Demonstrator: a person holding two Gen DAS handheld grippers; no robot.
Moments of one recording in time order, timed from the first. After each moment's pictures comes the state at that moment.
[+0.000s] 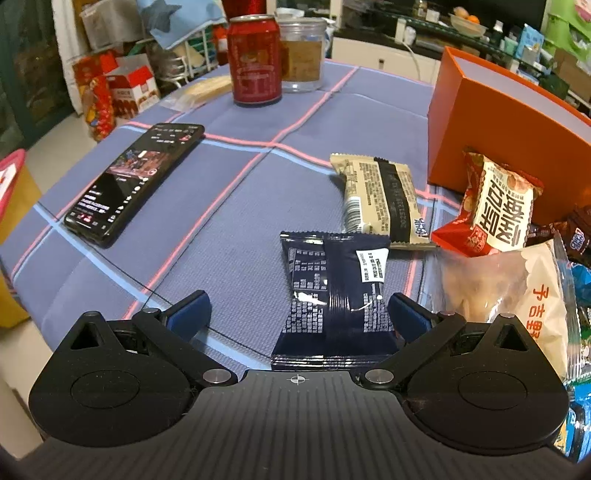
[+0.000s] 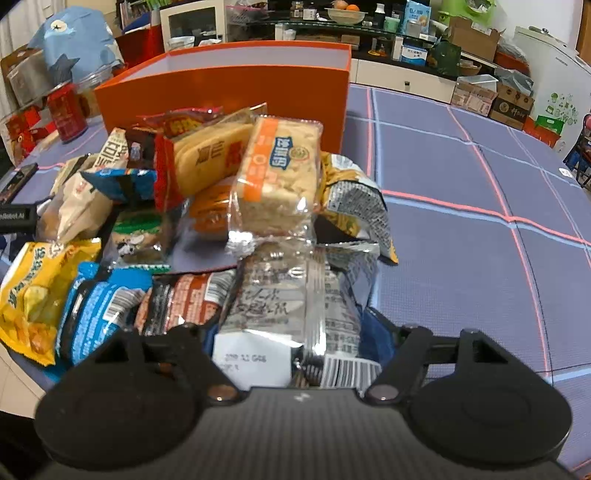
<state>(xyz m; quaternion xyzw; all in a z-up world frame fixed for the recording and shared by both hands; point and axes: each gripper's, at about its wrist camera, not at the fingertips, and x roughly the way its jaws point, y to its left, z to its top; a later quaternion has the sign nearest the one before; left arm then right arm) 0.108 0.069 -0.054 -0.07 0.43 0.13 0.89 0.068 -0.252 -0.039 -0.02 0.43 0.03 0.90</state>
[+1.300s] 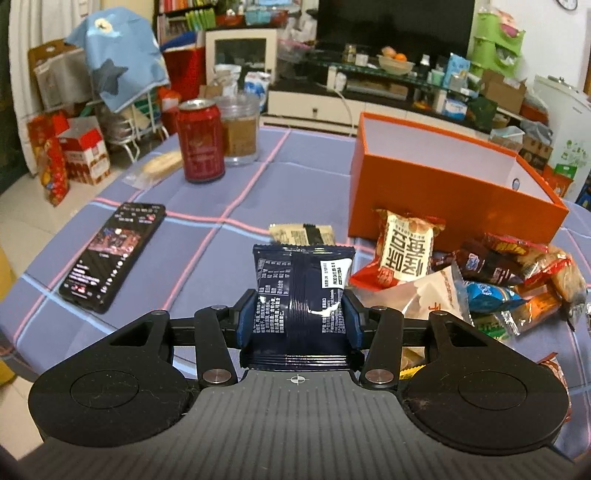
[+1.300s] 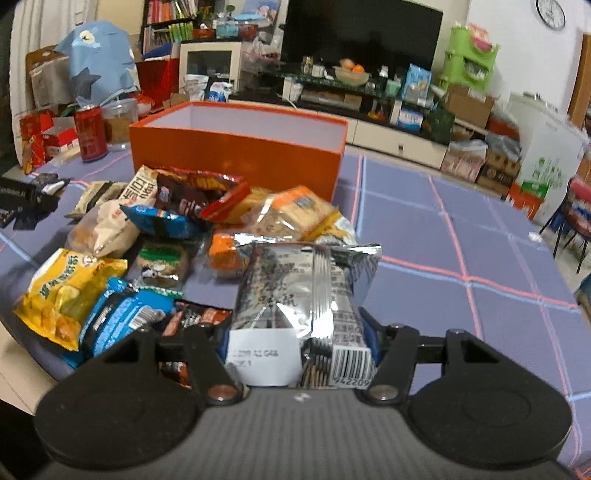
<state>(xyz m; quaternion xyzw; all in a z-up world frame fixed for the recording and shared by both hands) 0.072 0.055 0.004 -0.04 0.35 0.03 0.93 0.020 -0.247 0.002 -0.08 0.34 0.02 0.94</state>
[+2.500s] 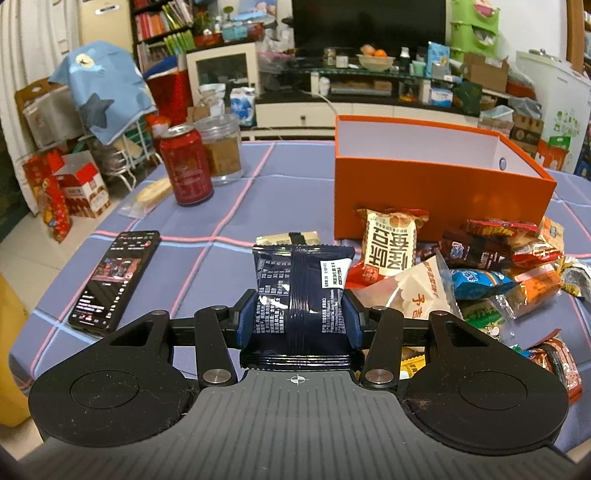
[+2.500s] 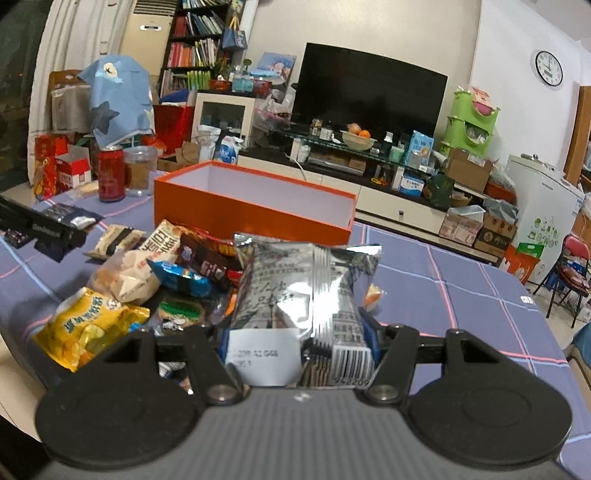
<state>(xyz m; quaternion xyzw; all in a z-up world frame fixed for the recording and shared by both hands) 0.068 0.031 0.007 0.02 0.34 0.02 0.94 0.003 -0.231 0.023 -0.11 0.24 0.04 0.96</state>
